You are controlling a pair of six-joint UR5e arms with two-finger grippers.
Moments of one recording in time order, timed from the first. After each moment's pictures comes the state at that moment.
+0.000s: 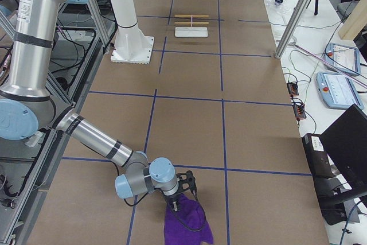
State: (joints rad) left arm -1.60 -1.56 -1.73 -2.15 -2.30 0.17; right arm 1.41 -1.80 1.17 -0.65 2.16 0.00
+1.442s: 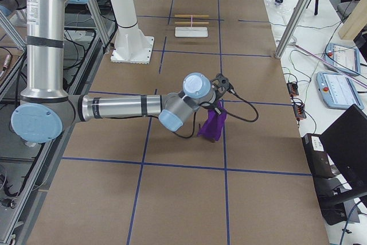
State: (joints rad) left arm -1.54 -1.57 -1.74 -2.22 -2.34 -0.01; right arm 1.36 -1.59 1.75 -0.81 2.52 0.22
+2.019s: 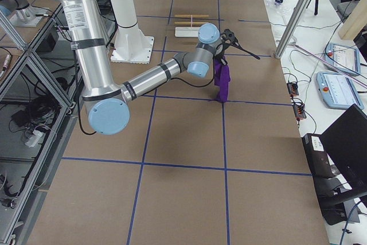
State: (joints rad) left arm -1.30 -1.74 -1.78 -2.21 -2.32 -0.79; right arm 0.95 -1.31 1.85 -0.87 2.15 0.66
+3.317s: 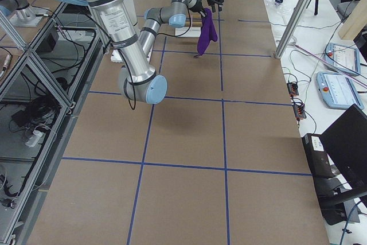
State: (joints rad) left arm -0.78 -2.19 -1.76 -2.07 -2.03 -1.96; right arm 0.52 -0.98 2.01 -1.16 1.55 0.87
